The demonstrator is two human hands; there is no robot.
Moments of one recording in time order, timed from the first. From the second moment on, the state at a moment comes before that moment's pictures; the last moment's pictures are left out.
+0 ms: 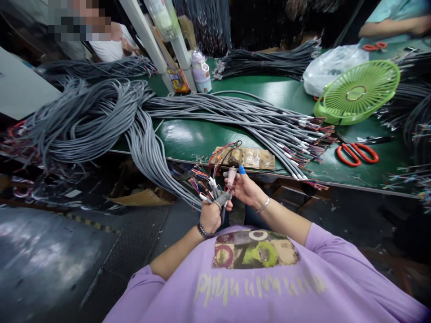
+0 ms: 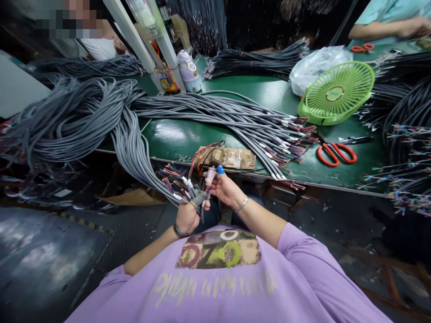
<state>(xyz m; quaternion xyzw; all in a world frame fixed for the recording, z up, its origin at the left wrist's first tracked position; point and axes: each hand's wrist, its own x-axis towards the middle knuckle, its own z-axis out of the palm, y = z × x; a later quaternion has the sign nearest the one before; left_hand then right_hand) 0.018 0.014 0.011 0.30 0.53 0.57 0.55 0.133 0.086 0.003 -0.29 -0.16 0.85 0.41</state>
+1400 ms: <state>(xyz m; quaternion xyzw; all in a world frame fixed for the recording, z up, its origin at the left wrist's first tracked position) 0.013 0.002 0.002 0.35 0.54 0.54 0.54 0.155 0.054 0.005 -0.37 -0.41 0.75 0.37</state>
